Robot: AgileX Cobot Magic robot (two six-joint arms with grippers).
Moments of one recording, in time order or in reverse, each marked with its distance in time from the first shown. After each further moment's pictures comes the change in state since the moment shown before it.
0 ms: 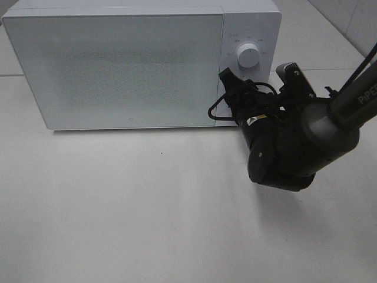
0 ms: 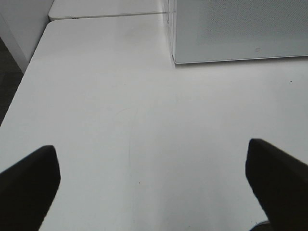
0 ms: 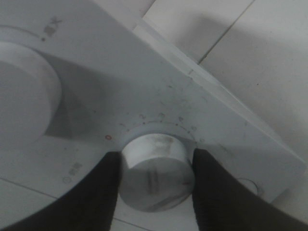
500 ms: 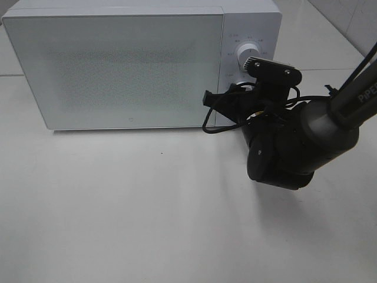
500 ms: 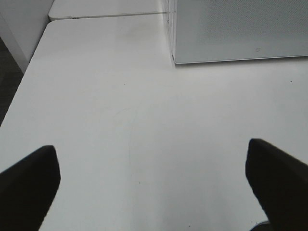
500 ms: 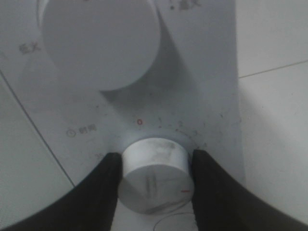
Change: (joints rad) left arm 0.000 0.000 0.000 0.000 0.000 0.000; right arm 0.000 -0.001 -0.006 0.013 0.008 -0.651
